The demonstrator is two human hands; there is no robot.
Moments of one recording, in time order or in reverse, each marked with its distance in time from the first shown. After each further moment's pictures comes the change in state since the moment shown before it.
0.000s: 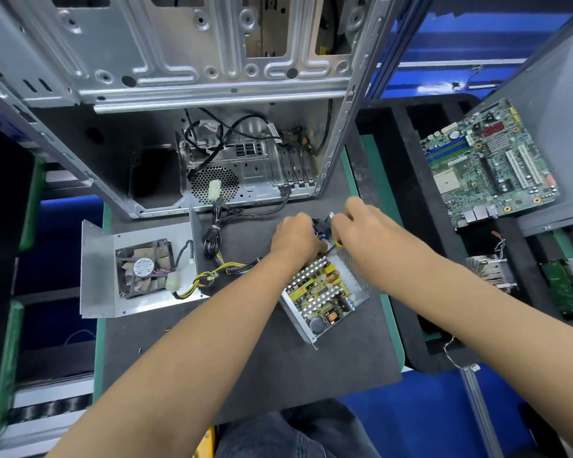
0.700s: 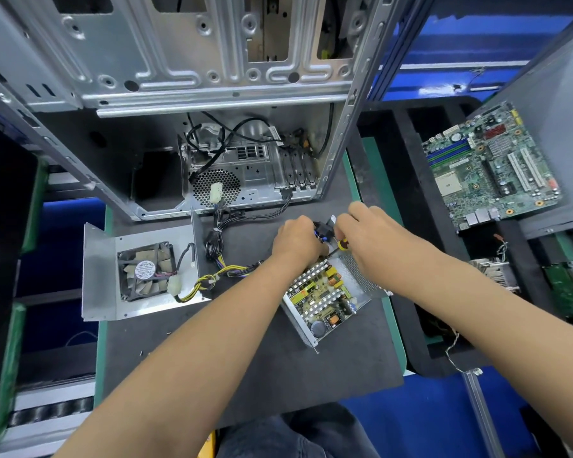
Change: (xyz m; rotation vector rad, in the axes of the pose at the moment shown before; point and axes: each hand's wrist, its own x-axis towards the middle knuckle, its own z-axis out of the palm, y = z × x) left_hand 0.003 -0.003 0.002 -0.002 0.015 0.015; right_hand 0.006 0.009 0.006 -0.068 -0.036 -0.059
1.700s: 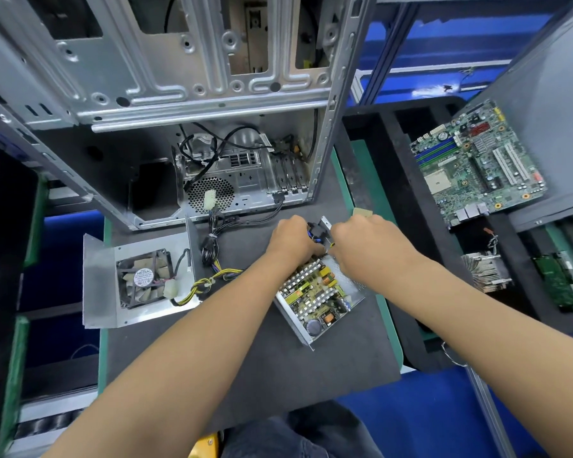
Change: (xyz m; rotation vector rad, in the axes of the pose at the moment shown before) left_hand -0.015 0.015 -0.015 0.028 -0.014 -0.010; right_hand -0.007 -0.013 -0.016 0.096 -0.077 0.178
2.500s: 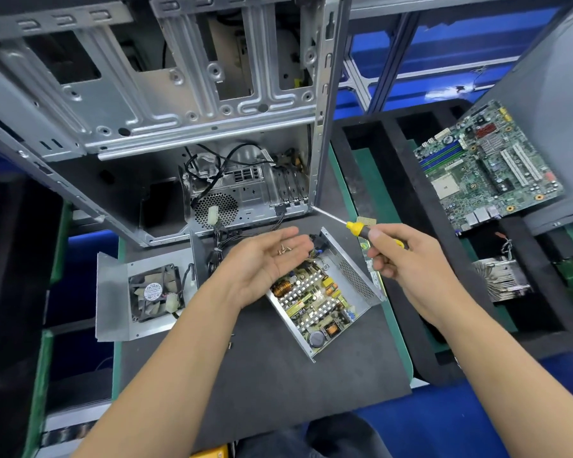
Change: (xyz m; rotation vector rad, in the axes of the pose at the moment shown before) left_hand -0.055 -0.032 -0.043 -1.536 -0.278 -0.134; right_hand -0.026 0.047 0.056 1.790 0.309 0.283
